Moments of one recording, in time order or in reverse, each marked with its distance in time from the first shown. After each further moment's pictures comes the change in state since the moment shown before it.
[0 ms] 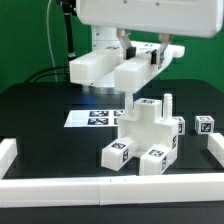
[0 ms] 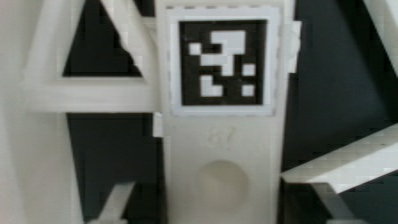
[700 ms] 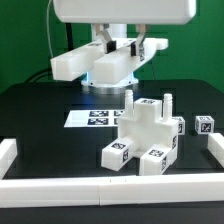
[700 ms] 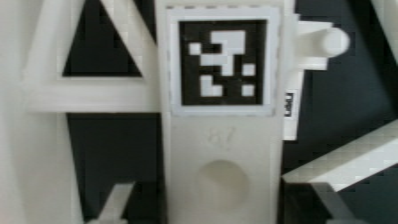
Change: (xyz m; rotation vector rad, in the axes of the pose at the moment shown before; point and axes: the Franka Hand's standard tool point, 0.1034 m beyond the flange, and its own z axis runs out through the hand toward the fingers) arm -0.007 0.025 -0.013 0.068 -0.053 0.057
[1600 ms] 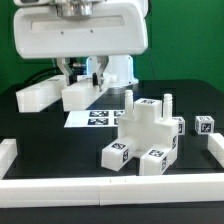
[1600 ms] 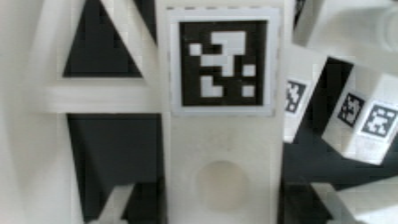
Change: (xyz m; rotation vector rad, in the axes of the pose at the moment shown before) arm 0.014 0.063 0.040 0.070 0.079 -0.188
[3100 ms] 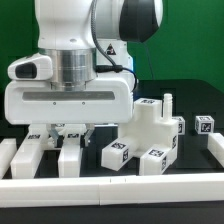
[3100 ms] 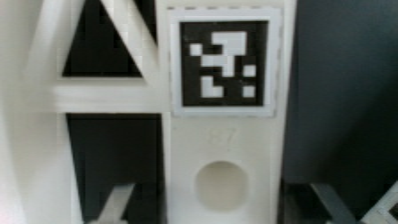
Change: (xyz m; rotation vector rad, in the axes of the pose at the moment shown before) arm 0.018 0.047 0.115 -0.095 0.044 -0.352
